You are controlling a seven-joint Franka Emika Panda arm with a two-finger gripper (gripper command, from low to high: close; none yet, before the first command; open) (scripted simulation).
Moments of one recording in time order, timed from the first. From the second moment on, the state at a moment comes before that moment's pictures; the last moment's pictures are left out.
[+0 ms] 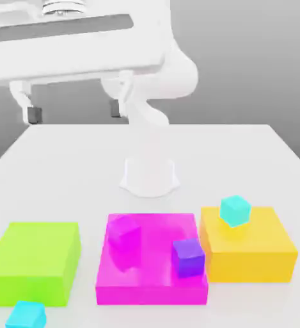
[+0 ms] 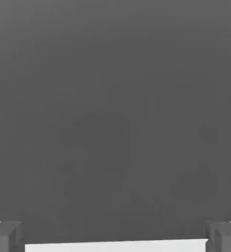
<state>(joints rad) 0.05 -0.16 -0.24 -2.26 0.18 2.46 0.53</state>
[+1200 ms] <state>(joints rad) 0.00 0.27 -0.24 -2.35 0.22 2.58 0.38</state>
